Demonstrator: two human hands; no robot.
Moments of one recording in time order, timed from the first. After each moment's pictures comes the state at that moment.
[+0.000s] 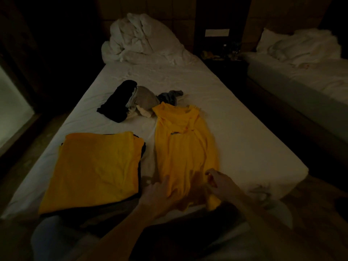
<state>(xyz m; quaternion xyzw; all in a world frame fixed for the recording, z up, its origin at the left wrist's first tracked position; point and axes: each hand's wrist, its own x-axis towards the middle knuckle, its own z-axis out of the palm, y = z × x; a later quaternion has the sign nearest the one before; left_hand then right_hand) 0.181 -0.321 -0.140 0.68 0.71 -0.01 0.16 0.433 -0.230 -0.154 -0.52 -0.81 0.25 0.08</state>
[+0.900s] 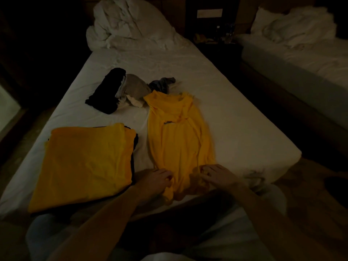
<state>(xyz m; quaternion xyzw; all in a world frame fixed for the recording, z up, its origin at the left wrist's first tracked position) 0.151 -0.277 -0.181 0.92 0.38 -0.08 -0.05 0.458 -0.212 -0.180 -0.30 -0.93 -0.01 -0.19</state>
